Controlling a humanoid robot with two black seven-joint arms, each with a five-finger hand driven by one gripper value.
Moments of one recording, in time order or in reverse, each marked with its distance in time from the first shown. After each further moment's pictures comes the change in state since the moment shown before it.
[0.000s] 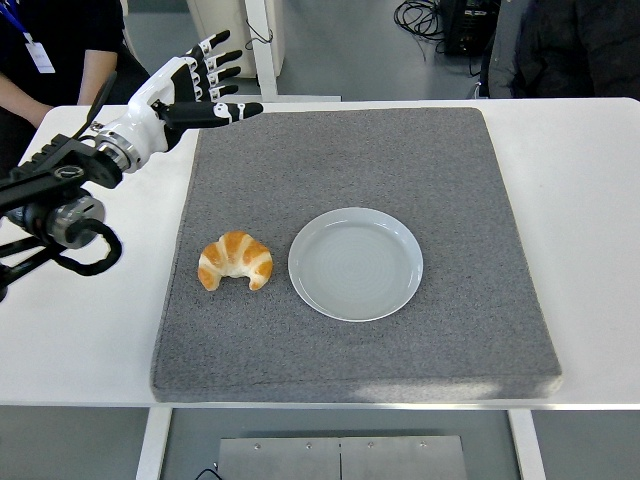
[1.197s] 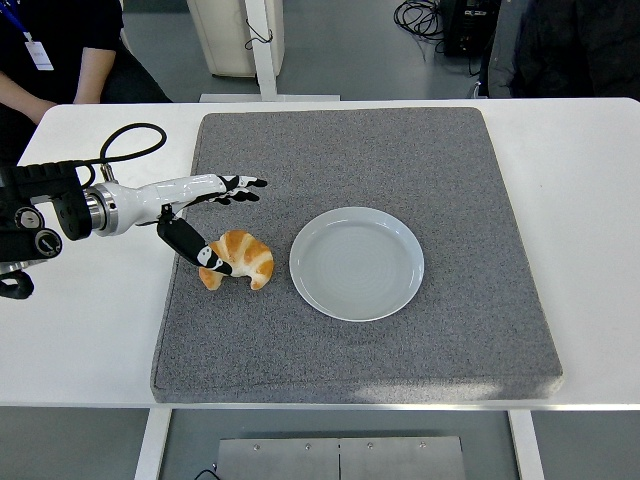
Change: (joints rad) left arm -0.435 0.050 0.721 -0.230 0.399 -0.007 0.056; right arm 0.002 0.000 0.002 -0.001 0.000 0.000 0.000
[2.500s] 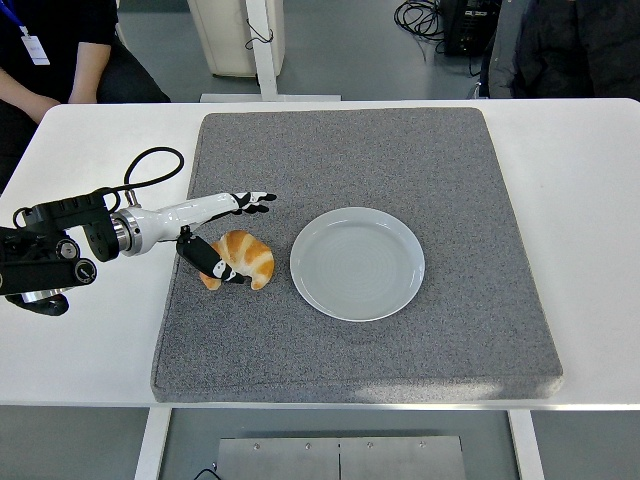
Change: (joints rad) left arm 0.223 -0.087 -0.127 0.170 0.118 0.060 -0.038; right arm 0.000 0.000 0.000 -0.002 0.000 -0.001 0.000
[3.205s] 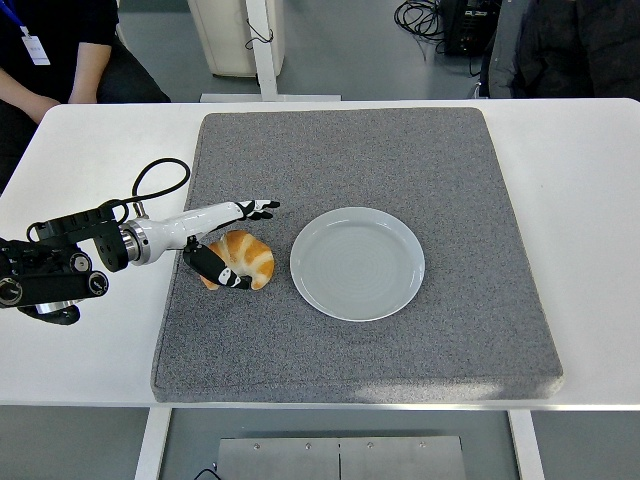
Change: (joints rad) left arm 0.063 -0.051 -0.010 0.064 0.020 0.046 -0.035; right arm 0.002 0.000 0.000 -0.001 0.000 0.000 0.000
